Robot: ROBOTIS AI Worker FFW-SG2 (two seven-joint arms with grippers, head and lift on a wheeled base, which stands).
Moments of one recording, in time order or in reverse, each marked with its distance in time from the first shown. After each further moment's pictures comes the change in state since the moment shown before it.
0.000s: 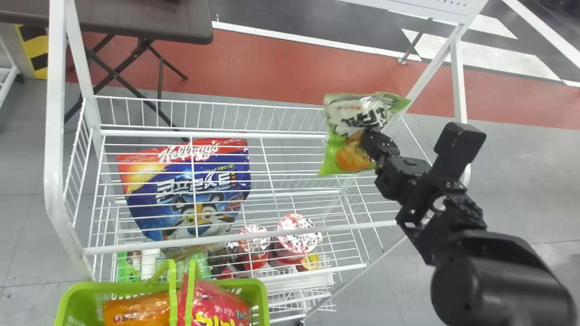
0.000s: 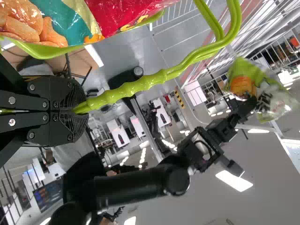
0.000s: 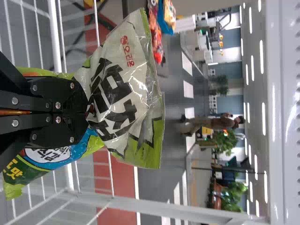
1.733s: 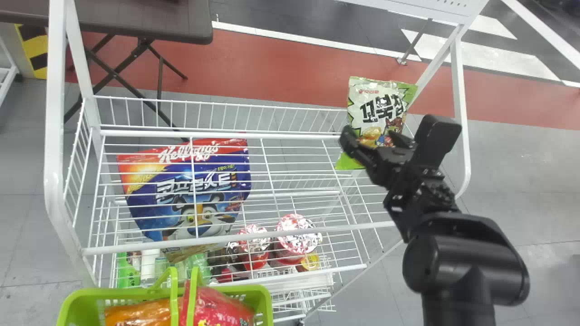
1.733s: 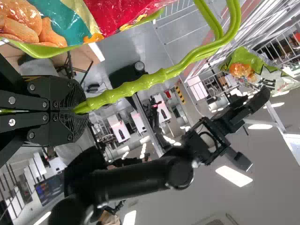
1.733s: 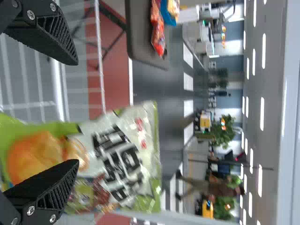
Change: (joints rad) left arm 0.033 0.001 -0.001 -0.017 -0.006 -0.009 -0.028; right arm -0.169 -0.003 0.026 0.261 0.135 -0.156 -0.075
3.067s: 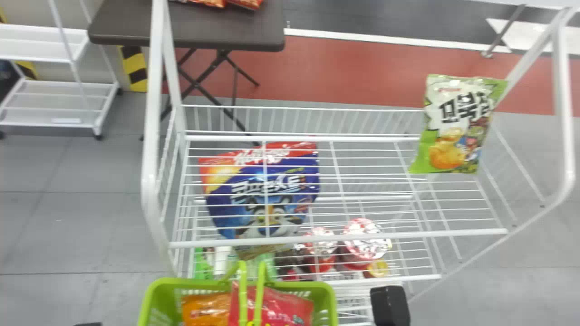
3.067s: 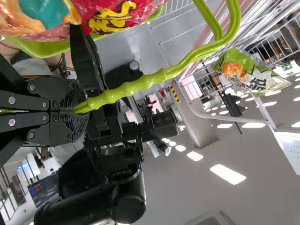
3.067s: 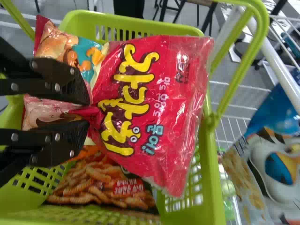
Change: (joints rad) left arm 0.008 -0.007 0.013 -0.004 0.019 -0.006 0.002; right arm 0.504 -0.008 0.259 -0.341 -0.353 0.872 0.188
